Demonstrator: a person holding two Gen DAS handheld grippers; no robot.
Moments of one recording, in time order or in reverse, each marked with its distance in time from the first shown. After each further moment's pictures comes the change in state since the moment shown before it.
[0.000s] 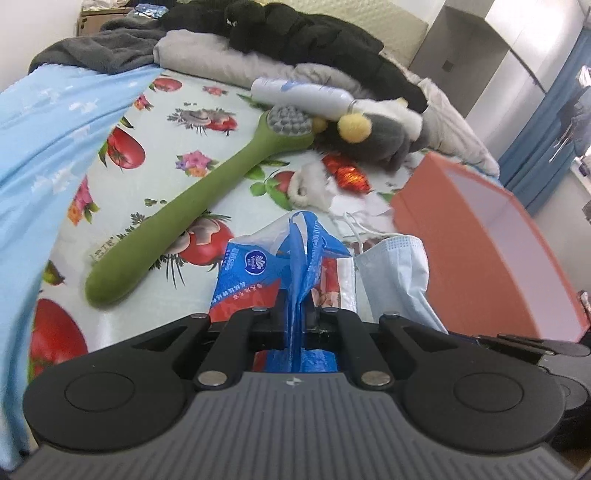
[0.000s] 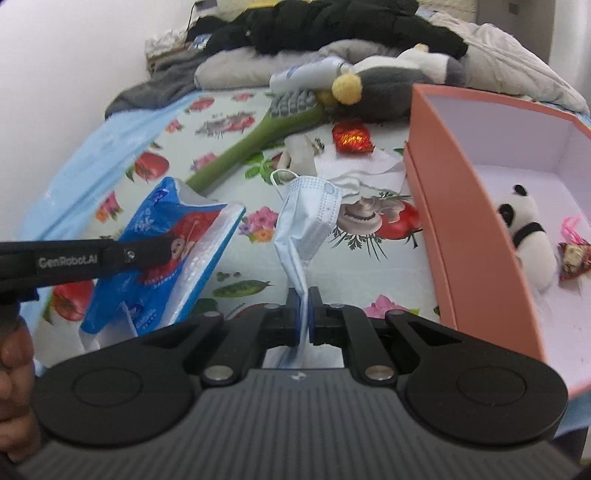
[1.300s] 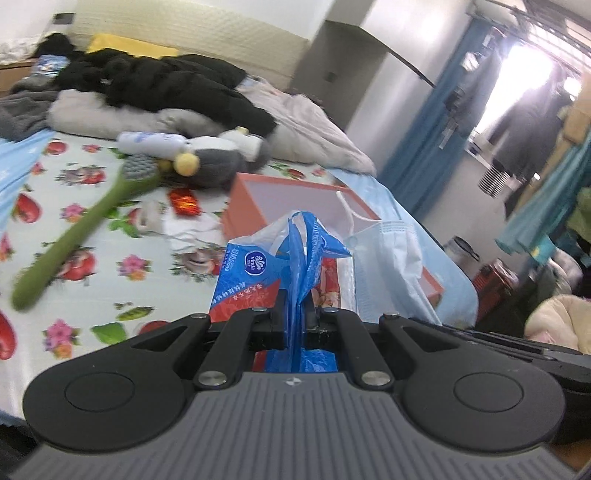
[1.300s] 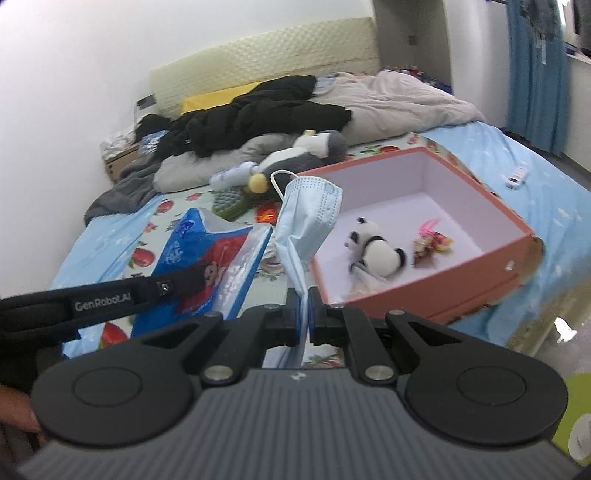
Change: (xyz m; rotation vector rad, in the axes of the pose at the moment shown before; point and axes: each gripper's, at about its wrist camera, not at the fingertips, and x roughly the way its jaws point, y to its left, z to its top) left arm -0.144 -0.148 -0.041 0.174 -0.081 -0.285; right arm -0.204 -0.058 -0.046 0.226 -0.234 -0.129
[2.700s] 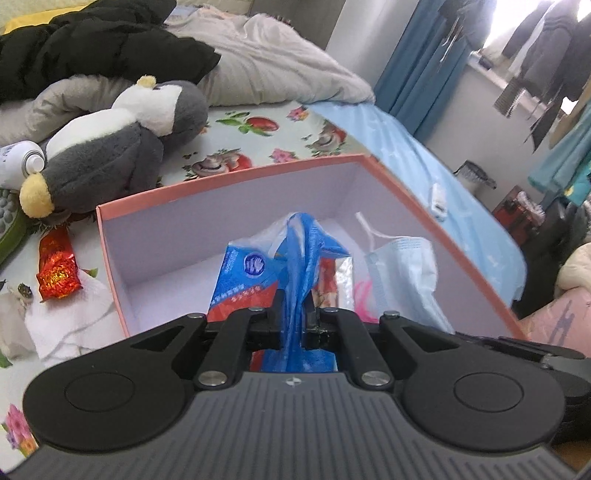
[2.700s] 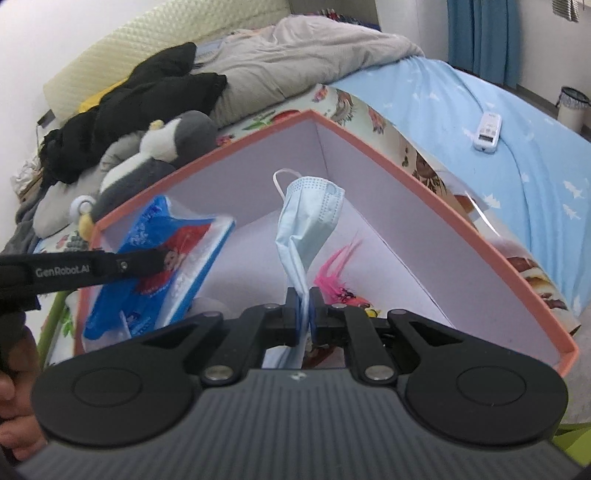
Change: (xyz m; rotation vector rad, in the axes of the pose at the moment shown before) left arm 0.362 -0.036 0.129 0.155 0.266 -0.007; right arm 0.231 -0.174 0.086 0.198 0.142 -0.146
